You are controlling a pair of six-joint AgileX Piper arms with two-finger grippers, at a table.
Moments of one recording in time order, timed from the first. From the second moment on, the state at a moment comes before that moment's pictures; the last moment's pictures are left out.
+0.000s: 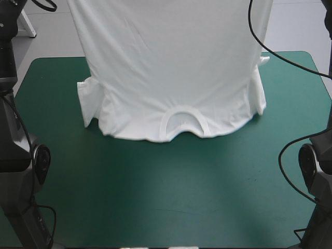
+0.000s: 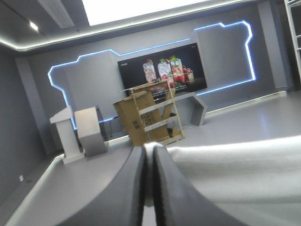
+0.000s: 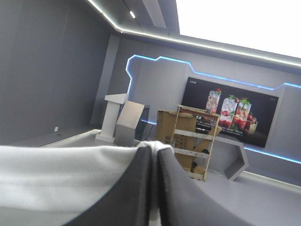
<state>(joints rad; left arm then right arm) 0.02 1.99 -2.78 -0.44 0.57 0.54 0.01 1.94 -2.78 0.44 0.54 -0.51</state>
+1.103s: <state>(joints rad) 0.07 1.61 -1.67 -0.35 0.89 0.47 0.02 1.70 -2.00 0.43 1.11 -0.49</state>
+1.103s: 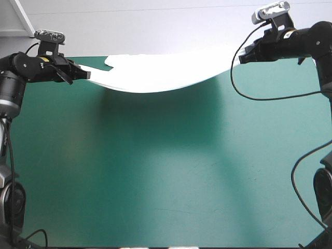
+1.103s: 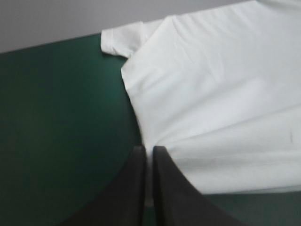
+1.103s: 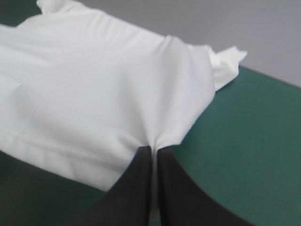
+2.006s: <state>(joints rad) 0.07 1.08 -0.84 -0.11 1.00 0.30 0.02 0.96 -0.61 0.31 0.91 -0.34</state>
